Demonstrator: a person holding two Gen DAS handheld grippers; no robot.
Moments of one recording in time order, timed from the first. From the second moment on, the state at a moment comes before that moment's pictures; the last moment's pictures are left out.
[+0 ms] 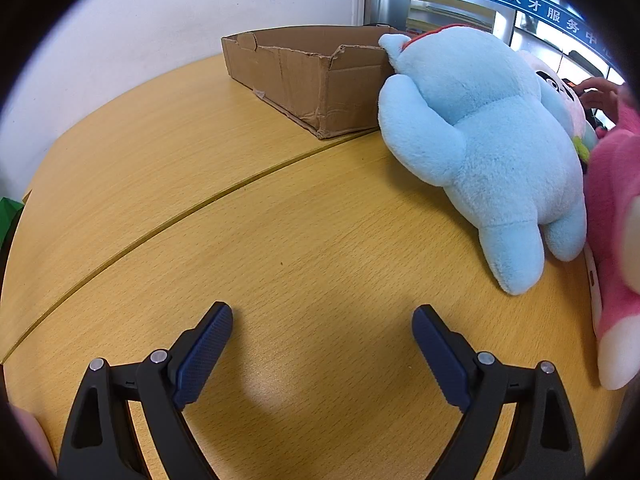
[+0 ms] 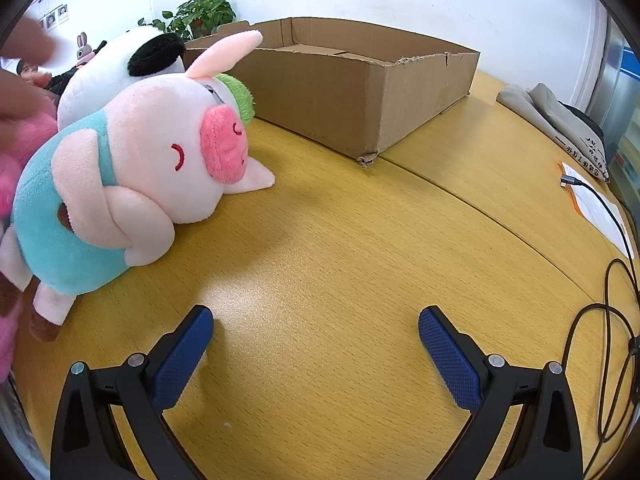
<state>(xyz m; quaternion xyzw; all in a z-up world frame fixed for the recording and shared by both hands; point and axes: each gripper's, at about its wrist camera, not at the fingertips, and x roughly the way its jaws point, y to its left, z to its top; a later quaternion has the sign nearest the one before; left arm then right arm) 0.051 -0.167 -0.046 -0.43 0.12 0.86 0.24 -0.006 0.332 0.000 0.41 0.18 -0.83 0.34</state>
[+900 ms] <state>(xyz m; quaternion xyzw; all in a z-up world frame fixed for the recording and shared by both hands) 0.050 -0.169 -0.045 -0.43 0.12 0.86 0.24 -0.006 0.333 0.000 0.41 0.18 -0.83 0.34</state>
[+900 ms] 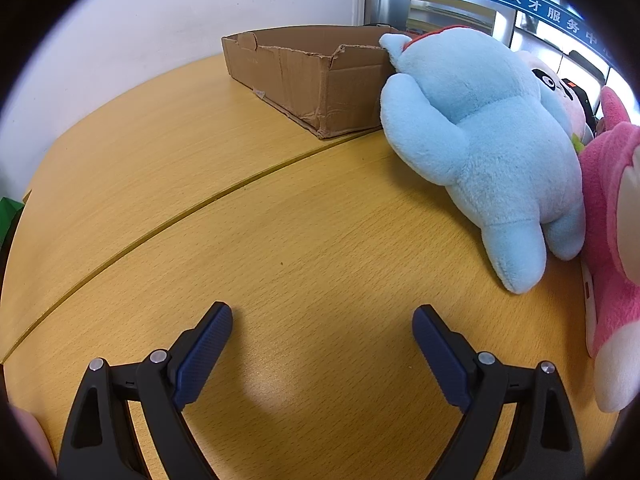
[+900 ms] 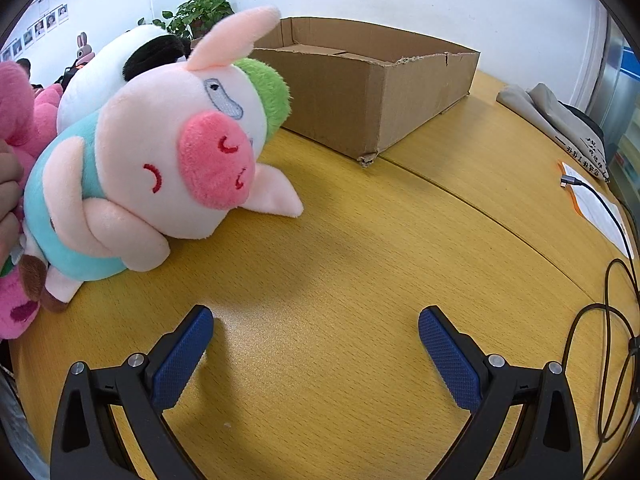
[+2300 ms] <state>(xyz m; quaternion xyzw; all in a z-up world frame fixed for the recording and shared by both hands) 0.042 -0.166 -0.076 -0.44 0.12 0.86 0.23 -0.007 0.330 0.000 0.41 0.18 -0.83 0.33</state>
